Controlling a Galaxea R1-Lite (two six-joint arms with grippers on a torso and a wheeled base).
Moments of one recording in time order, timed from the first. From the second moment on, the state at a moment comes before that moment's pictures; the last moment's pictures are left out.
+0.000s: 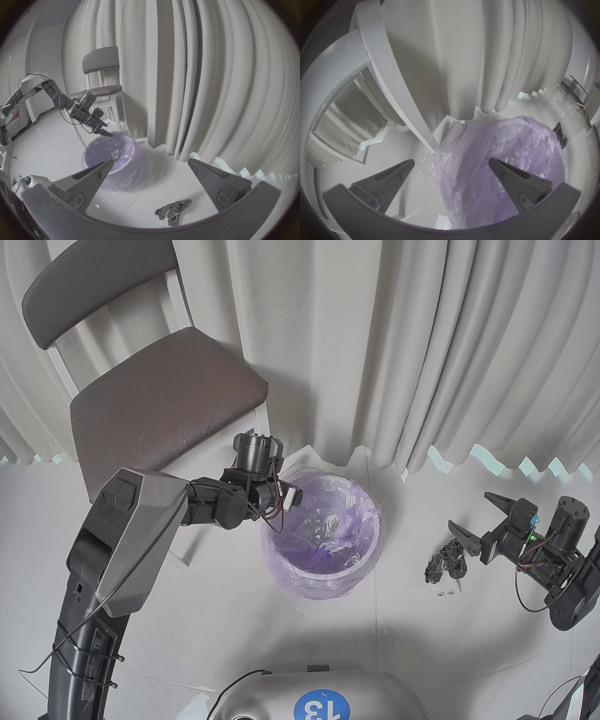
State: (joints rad) left arm -0.45 2.53 -1.98 -0.09 0.22 0.19; right arm 0.10 1.90 -0.32 -1.51 0.32 -0.23
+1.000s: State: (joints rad) left arm -0.40 2.54 -2.00 -0.17 0.23 0.19; right arm 0.09 1.91 -0.32 -1.51 0.32 -0.25
